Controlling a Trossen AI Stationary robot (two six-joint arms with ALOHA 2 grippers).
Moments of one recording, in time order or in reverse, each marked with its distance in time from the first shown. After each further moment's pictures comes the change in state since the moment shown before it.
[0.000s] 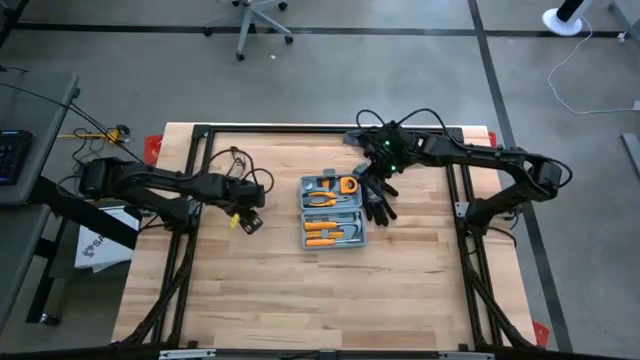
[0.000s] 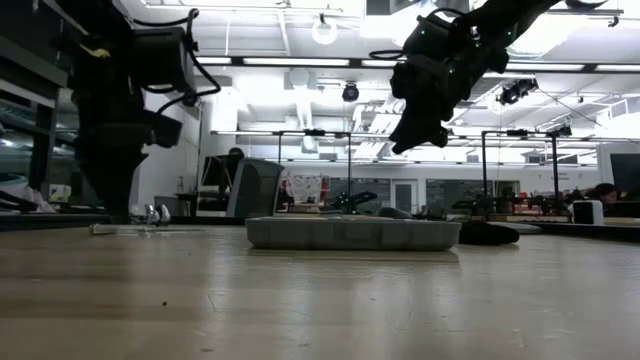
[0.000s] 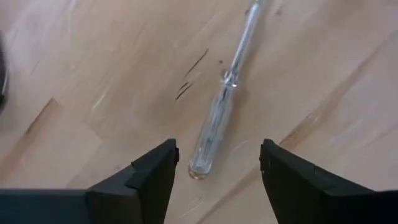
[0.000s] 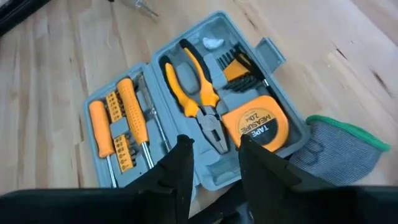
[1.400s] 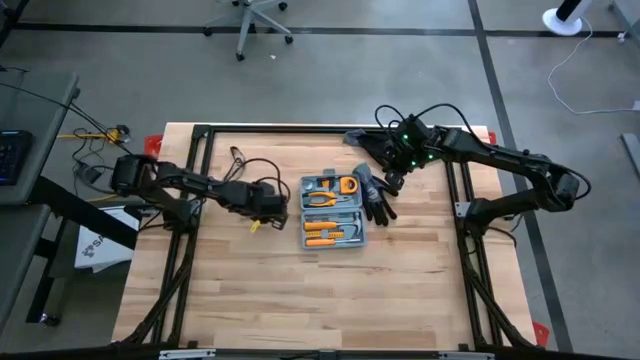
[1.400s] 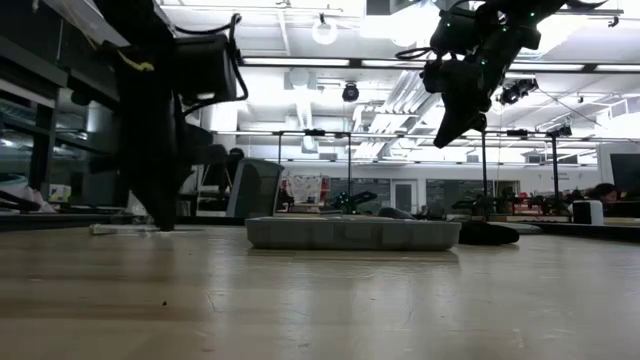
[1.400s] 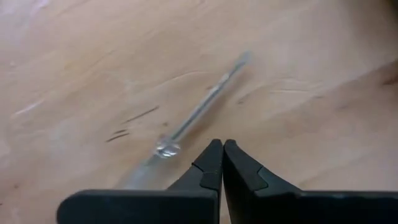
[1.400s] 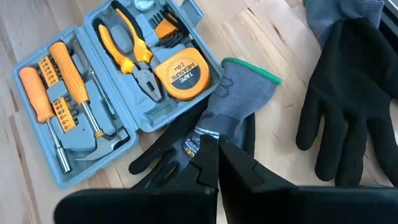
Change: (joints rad) left arm -0.078 0.290 0.152 0.135 -0.115 -0.488; right arm -0.086 -0.163 0.000 -0.289 0.166 -0.092
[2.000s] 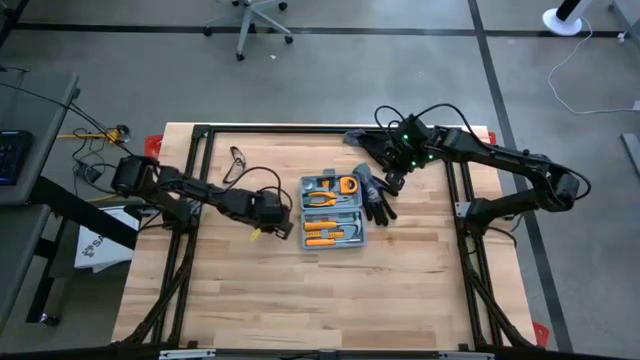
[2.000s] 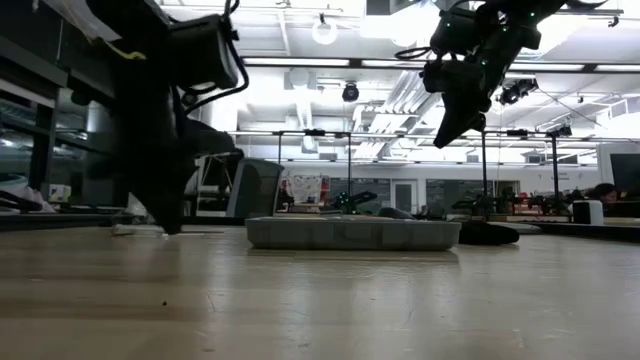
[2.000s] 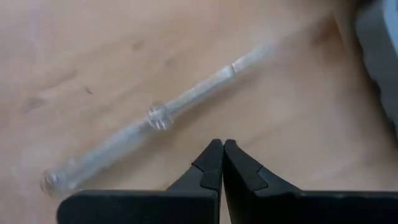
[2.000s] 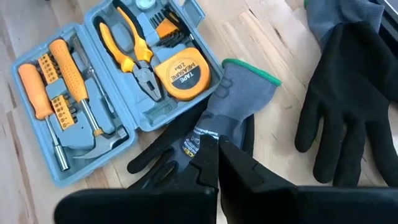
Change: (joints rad) left arm -0.087 0.019 0.000 0.099 0.054 -0.071; right arm 0.000 0.000 0.000 0.000 0.000 -0.020
